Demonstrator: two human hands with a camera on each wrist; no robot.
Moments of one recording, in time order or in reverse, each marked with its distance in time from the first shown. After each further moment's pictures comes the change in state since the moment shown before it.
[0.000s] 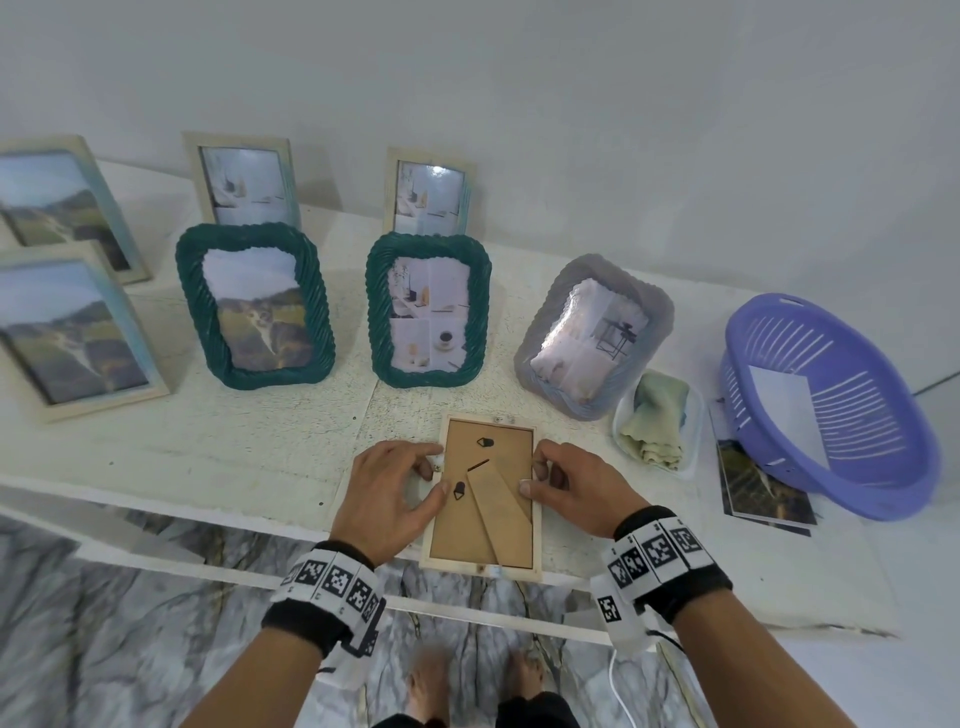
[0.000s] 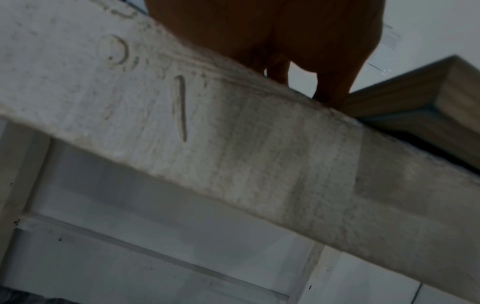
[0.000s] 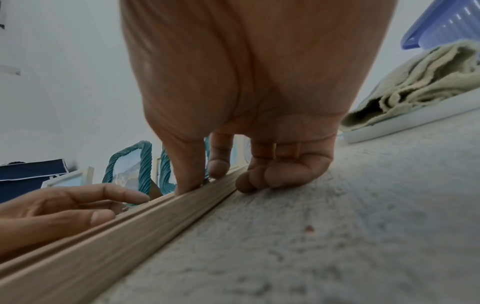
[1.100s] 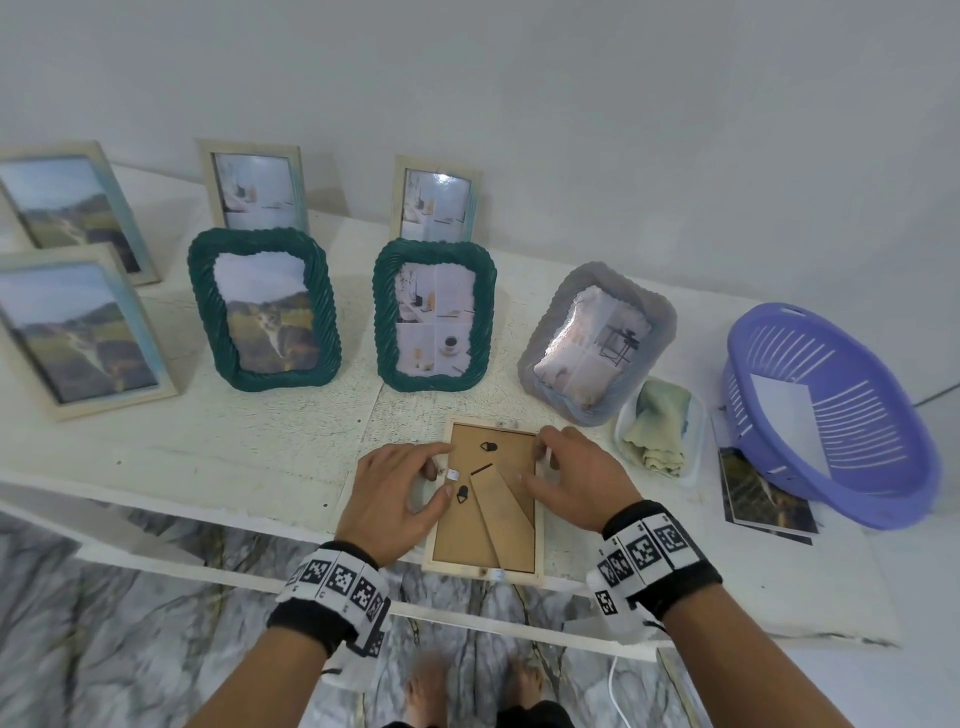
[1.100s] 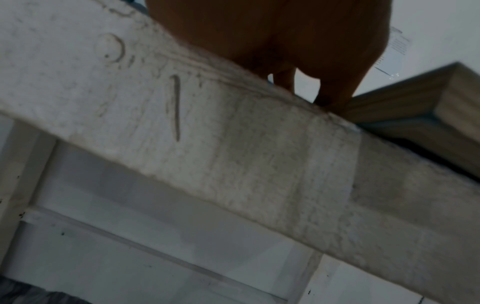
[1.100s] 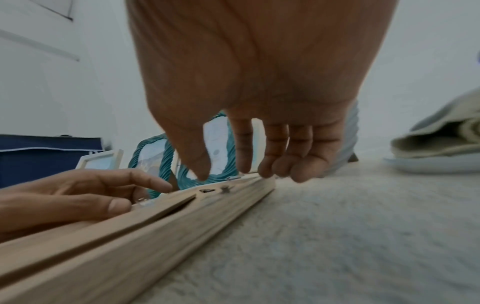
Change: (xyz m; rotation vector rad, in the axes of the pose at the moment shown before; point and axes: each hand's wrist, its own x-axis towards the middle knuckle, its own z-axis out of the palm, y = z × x) left_hand 0.000 -0.002 0.000 0.056 -0.023 0.022; right_hand 0.005 -0.019 -0.003 -0.166 0.138 0.020
